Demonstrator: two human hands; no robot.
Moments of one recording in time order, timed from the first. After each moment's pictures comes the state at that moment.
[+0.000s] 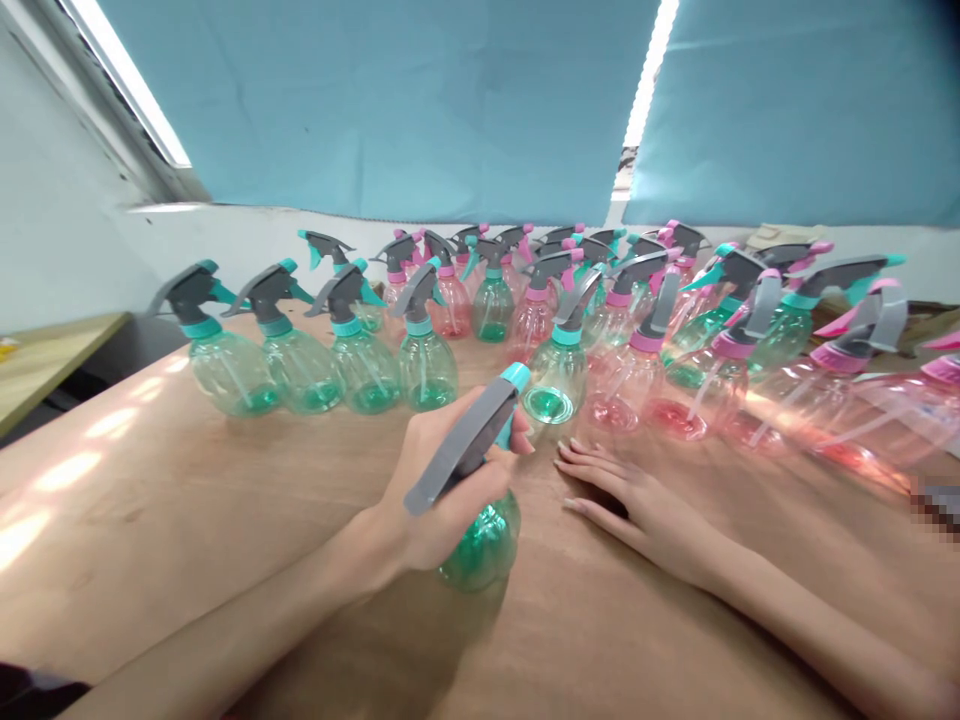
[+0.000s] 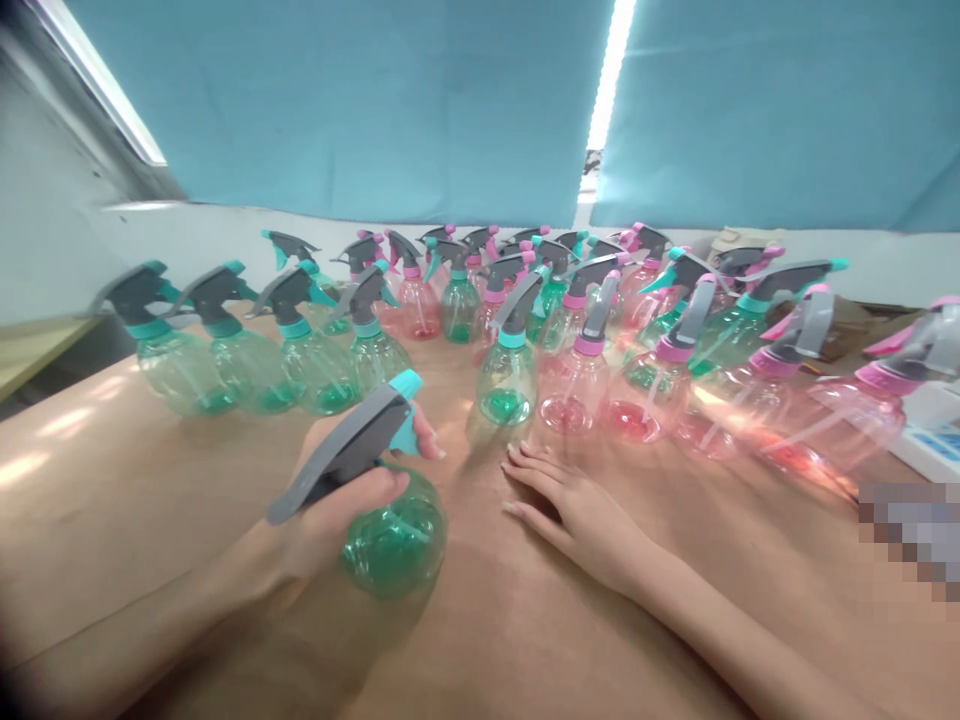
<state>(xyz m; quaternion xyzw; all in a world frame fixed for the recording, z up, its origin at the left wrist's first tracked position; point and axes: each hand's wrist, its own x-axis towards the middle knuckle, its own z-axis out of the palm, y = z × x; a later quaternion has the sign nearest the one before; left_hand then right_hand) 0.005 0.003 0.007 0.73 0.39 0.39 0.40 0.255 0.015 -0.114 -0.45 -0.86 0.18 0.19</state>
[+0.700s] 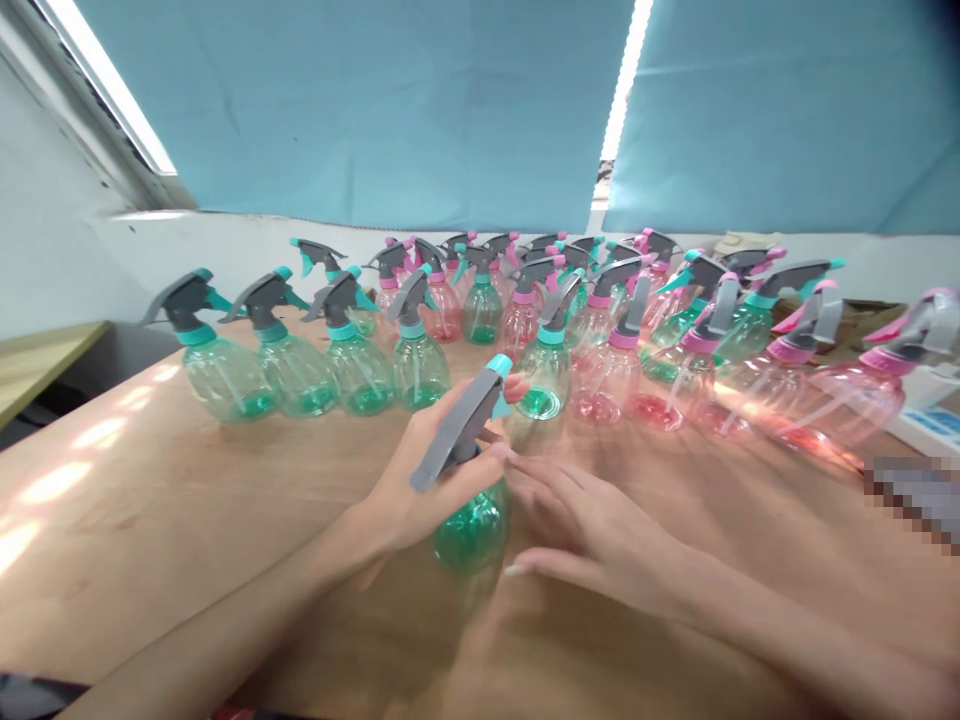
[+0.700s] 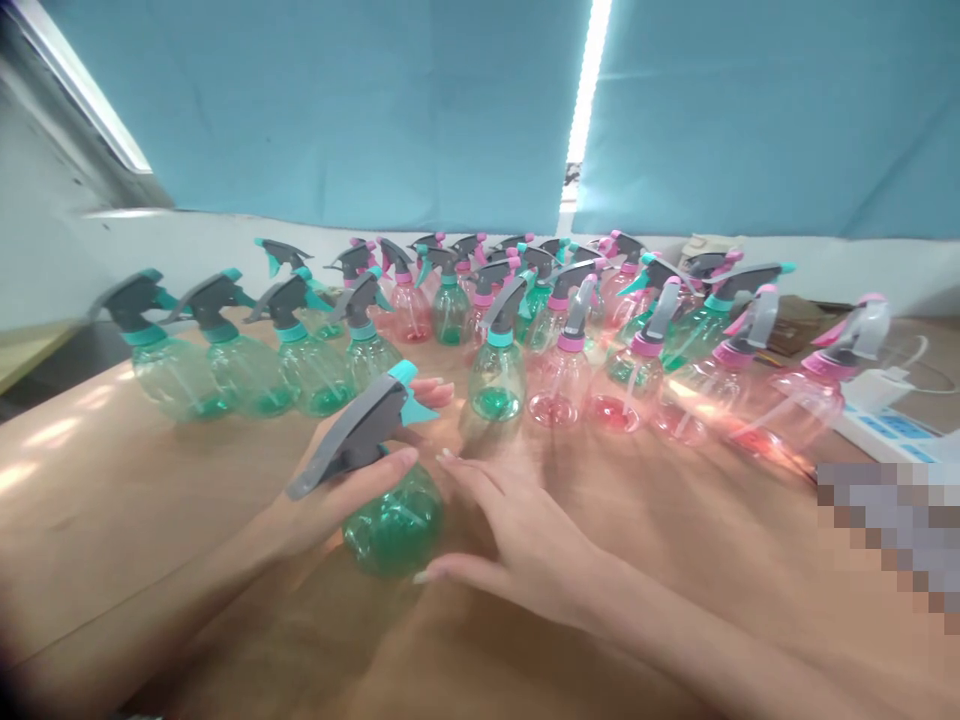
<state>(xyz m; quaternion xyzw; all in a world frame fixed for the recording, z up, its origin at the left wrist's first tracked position) 0.002 0.003 0.004 0.72 0.38 0.39 0.43 0.208 -0.020 -0.066 -0.37 -0.86 0.24 0.26</state>
